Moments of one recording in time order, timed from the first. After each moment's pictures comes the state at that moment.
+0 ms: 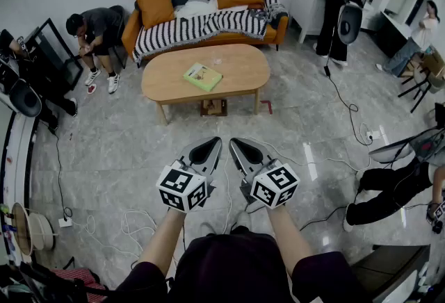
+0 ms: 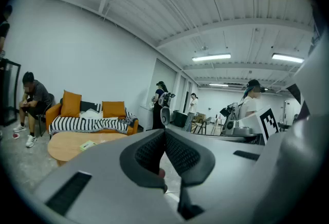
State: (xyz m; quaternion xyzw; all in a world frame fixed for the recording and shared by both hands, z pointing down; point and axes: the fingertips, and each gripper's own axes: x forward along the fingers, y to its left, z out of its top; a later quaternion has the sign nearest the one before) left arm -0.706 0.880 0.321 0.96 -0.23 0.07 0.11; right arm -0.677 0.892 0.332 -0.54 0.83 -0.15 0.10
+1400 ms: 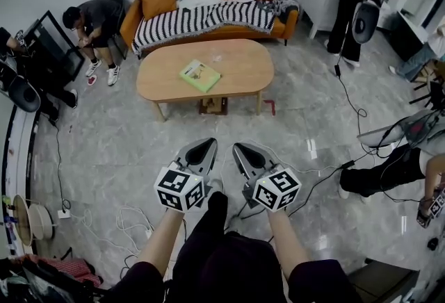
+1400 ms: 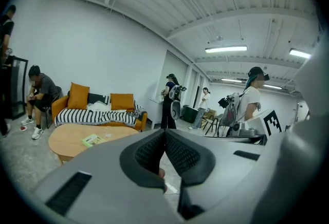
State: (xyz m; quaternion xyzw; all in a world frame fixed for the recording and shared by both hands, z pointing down) left arm -0.609 0.787 0.372 0.94 -0.28 0.10 0.14; right arm -0.563 0.814 0.391 -0.52 0.82 -0.21 0.09
